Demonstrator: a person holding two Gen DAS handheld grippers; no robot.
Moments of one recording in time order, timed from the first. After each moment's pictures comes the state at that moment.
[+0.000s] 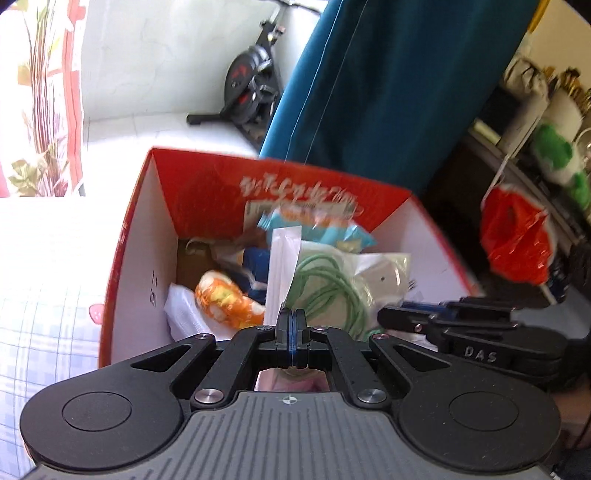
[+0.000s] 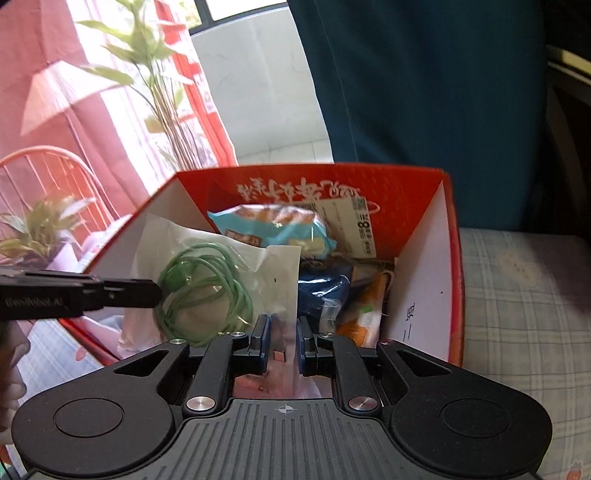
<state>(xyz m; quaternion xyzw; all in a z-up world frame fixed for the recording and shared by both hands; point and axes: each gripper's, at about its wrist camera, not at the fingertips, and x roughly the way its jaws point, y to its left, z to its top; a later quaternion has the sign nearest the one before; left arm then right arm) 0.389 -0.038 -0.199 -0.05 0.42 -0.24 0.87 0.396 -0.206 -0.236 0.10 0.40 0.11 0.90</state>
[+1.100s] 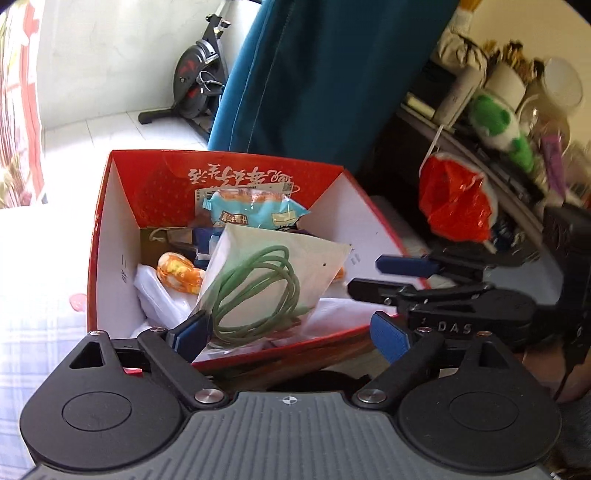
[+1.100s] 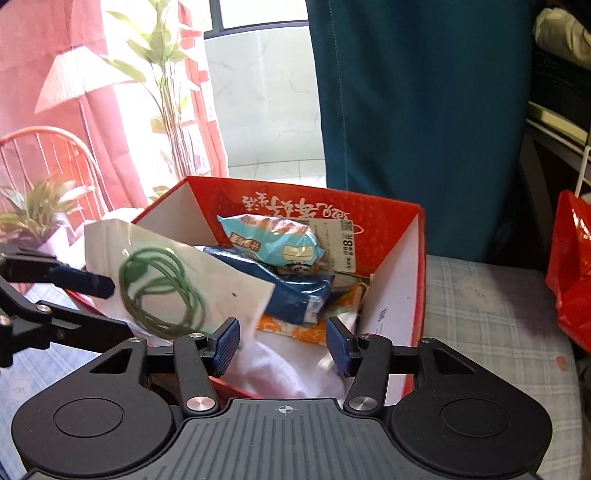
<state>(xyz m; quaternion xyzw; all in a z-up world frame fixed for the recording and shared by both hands) 0.353 -0.025 -0.174 -0.04 0.42 -0.32 0.85 0.353 -0.194 -0.202 0.04 0.37 0.08 0.92</state>
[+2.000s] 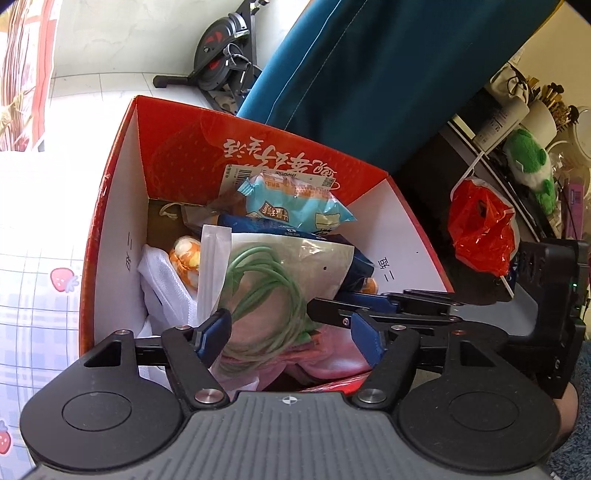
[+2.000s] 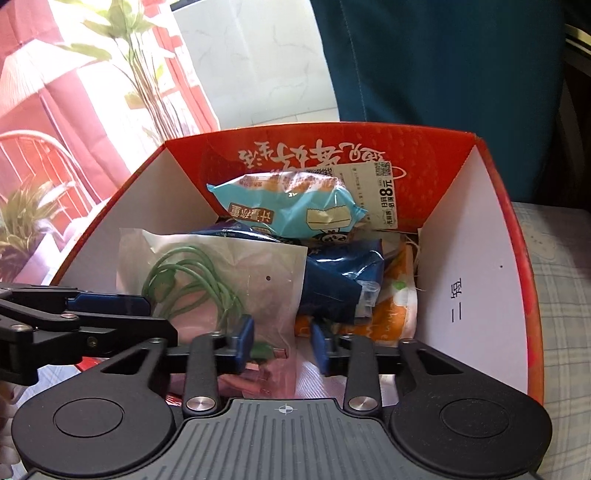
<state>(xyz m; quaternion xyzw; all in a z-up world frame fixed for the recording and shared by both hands) 0.404 -0.015 -0.215 -0.11 0.46 -0.31 0.83 0.417 -0.170 -0.253 0.10 0.45 0.08 0.89</state>
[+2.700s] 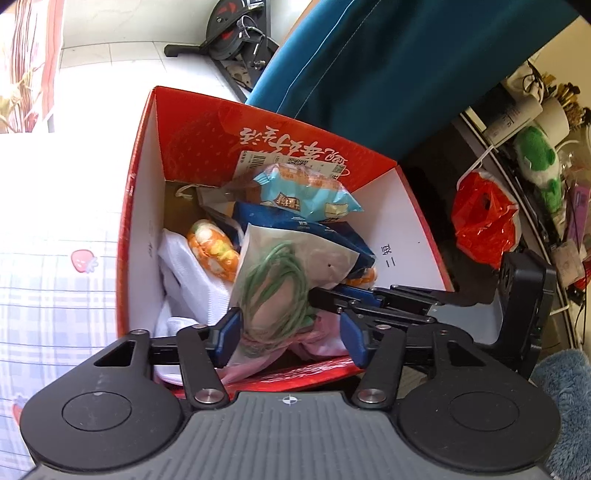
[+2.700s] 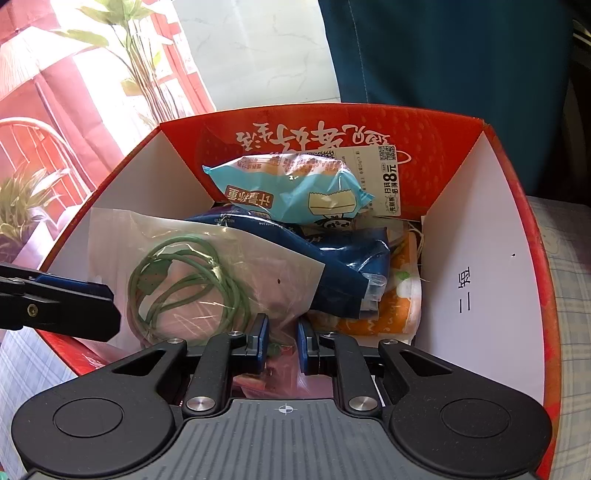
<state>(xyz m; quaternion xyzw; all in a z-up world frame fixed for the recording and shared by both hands) 0.413 -0.003 -0.198 -0.11 0.51 -0.30 0.80 0.420 -0.164 -0.259 0.09 0.46 0.08 0.88</state>
